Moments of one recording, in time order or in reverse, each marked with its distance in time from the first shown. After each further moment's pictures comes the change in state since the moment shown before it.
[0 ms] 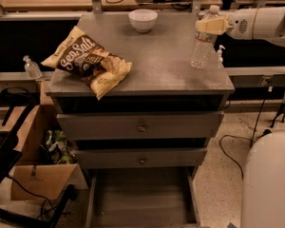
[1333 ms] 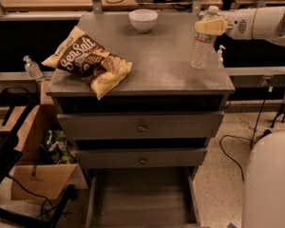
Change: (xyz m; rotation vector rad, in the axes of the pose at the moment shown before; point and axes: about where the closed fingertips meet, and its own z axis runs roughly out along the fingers) arm 0.003 0.003 0.004 -0.001 0.018 -0.016
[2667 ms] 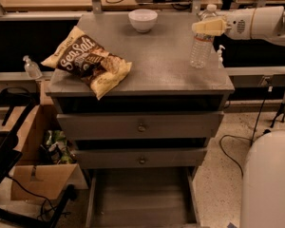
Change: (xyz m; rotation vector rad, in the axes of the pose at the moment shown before) arm -0.002 0.001 0.002 -0.003 0.001 0.001
